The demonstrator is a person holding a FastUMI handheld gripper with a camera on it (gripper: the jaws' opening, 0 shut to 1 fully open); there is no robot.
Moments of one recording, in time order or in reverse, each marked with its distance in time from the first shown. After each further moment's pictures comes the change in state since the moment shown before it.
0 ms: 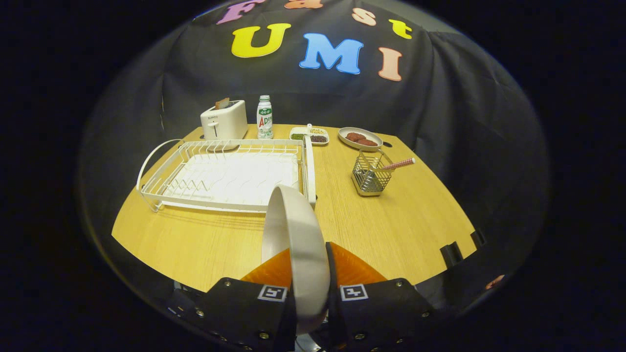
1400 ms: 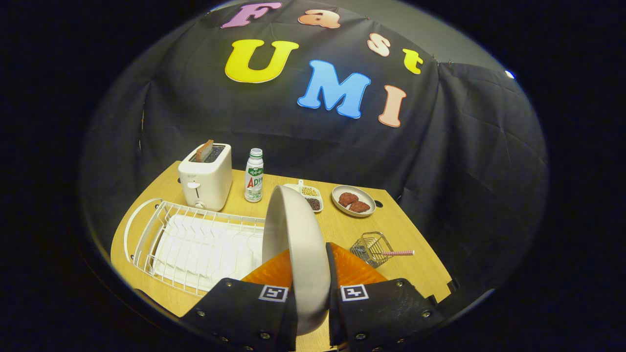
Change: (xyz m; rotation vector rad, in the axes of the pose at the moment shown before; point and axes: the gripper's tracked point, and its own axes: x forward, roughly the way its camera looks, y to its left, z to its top) arm 0.021 0.049 0.180 -0.149 -0.179 -0.215
